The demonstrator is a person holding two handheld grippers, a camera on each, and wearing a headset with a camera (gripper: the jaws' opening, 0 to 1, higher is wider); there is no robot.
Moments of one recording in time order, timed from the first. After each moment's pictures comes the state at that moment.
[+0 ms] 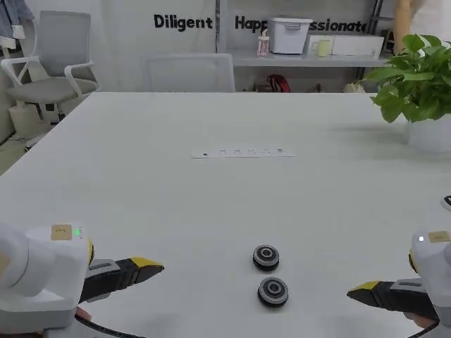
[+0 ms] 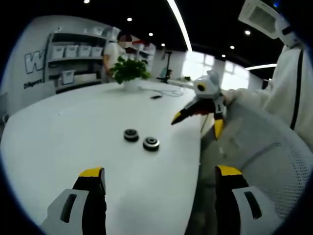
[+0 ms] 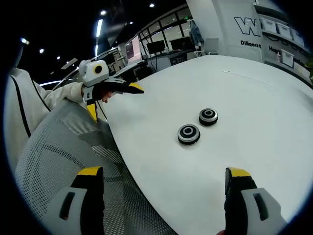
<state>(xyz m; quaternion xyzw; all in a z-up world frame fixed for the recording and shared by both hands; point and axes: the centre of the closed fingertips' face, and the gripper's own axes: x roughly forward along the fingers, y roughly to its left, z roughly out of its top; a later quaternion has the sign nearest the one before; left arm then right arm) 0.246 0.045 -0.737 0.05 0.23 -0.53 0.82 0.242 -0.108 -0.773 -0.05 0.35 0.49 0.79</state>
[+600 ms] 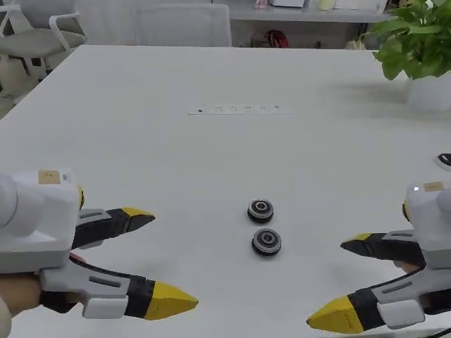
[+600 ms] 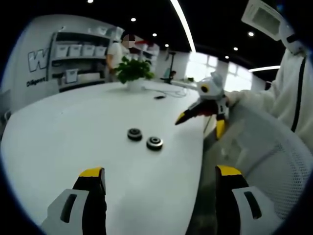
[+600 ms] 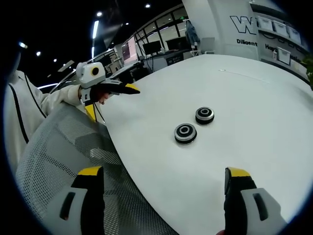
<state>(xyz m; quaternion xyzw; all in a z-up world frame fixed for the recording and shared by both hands) 0.248 0.050 -0.737 0.04 0.23 -0.51 0.82 0.245 -0.112 -0.773 -0.04 0.36 0.48 0.80</state>
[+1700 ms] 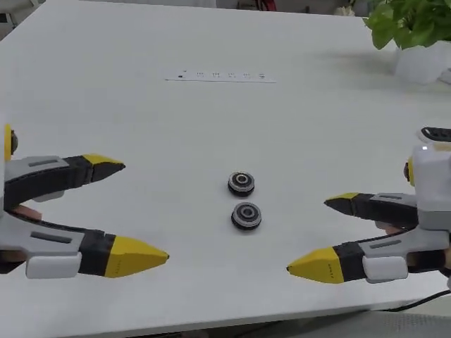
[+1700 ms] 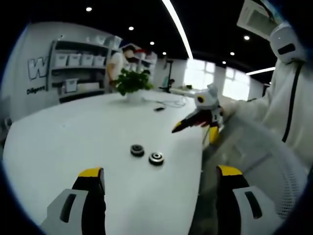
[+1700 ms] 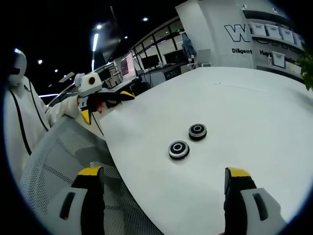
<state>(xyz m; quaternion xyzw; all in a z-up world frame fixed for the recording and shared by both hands) 0.255 0.051 -0.696 0.03 0.19 -0.52 0.83 0.262 -0.113 -0.748 0.00 0.31 0.48 0.82</state>
